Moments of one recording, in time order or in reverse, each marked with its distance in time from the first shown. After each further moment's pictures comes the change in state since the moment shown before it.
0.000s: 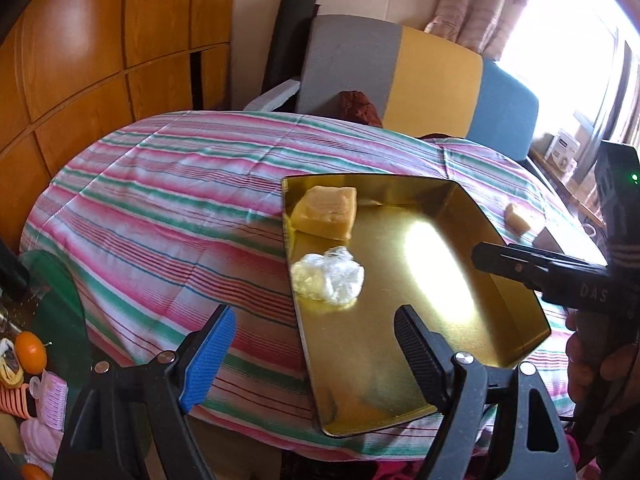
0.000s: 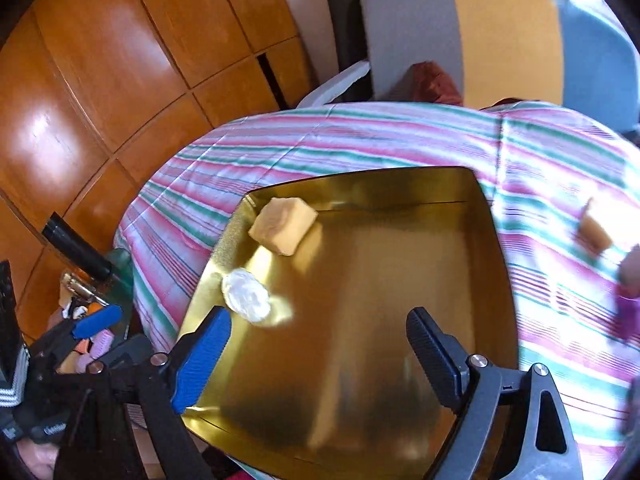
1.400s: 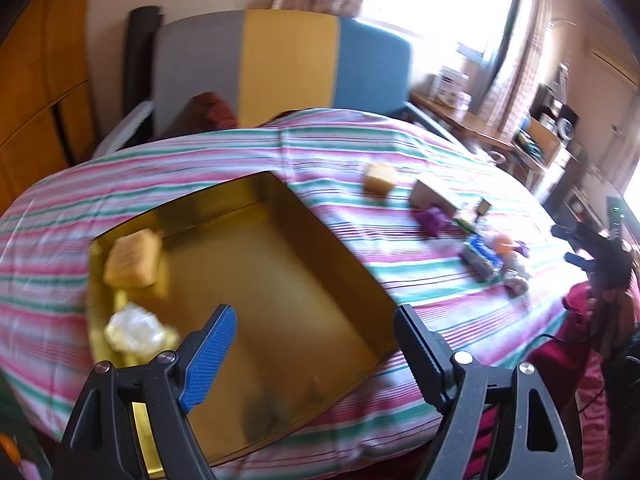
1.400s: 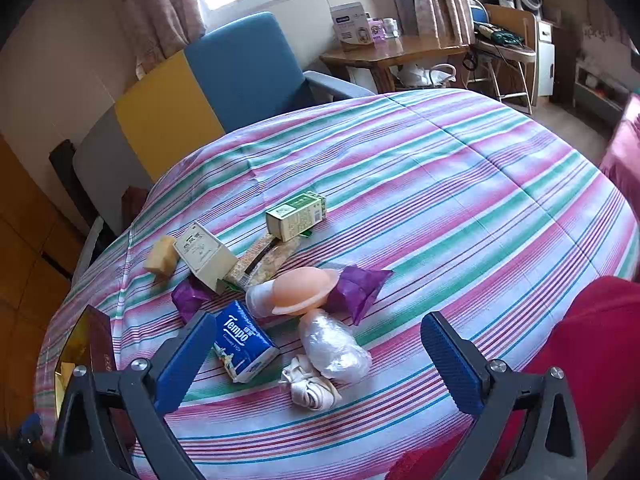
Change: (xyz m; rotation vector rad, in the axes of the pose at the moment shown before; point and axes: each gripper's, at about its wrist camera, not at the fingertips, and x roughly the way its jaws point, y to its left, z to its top) left arm 0.004 -0.162 0.017 0.333 0.058 -0.314; right arm -0.256 -0.324 -0.156 0.734 -0.274 -0.541
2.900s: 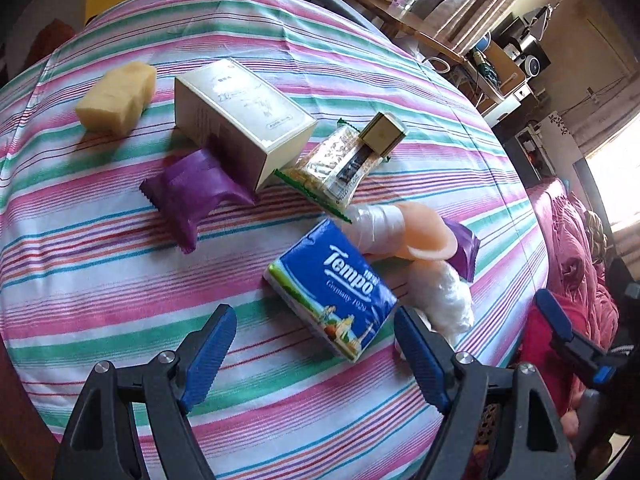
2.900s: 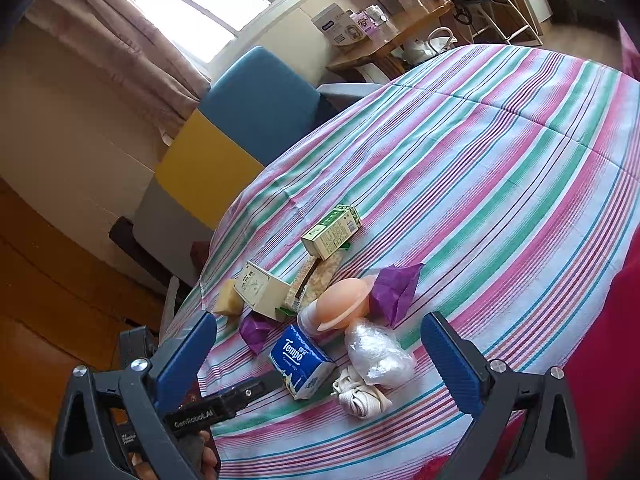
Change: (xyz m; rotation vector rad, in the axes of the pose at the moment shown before) left arm 0.224 -0.218 0.064 0.006 0.401 -0.257; right arm 0.001 -0.043 -0.003 0.252 -0.048 0.327
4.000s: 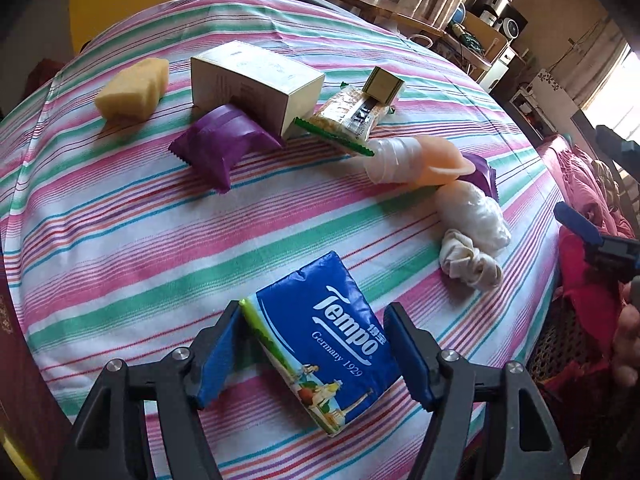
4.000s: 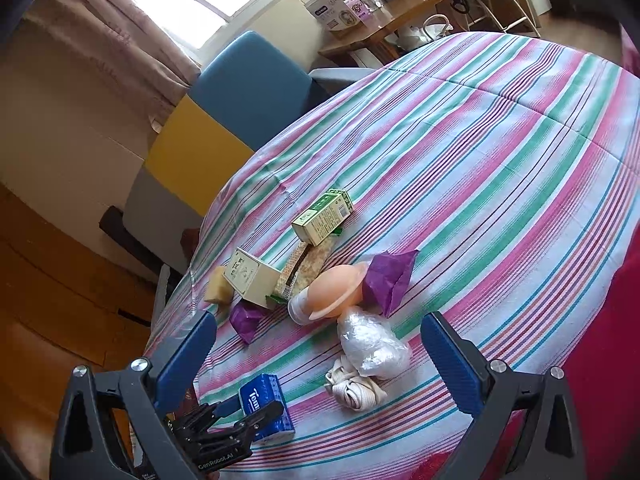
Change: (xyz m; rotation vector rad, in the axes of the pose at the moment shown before) left arm -0.004 0.016 -0.057 0.169 -0.026 0.072; right arm 0.010 0.000 0.001 0.000 0.062 -0.042
